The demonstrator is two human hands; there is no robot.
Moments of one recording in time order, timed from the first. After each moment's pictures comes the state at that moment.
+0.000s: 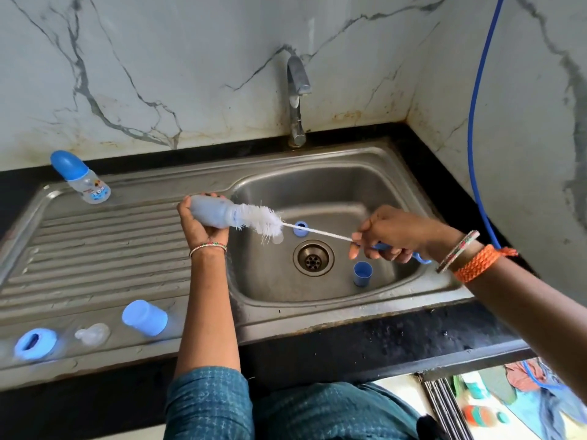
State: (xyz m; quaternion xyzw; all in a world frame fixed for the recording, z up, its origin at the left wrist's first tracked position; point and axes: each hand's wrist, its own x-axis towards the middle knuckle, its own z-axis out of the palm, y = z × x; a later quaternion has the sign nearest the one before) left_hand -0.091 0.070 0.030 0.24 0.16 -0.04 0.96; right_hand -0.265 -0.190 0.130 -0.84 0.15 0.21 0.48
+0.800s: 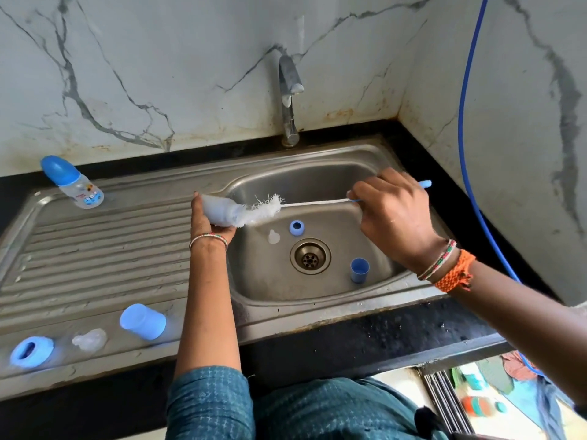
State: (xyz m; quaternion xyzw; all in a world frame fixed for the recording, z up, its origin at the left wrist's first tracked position) left_hand -0.087 0.062 0.029 0.31 0.24 -0.14 0.91; right_hand -0.271 -0.175 0.122 -0.95 -0.02 -0.31 0.02
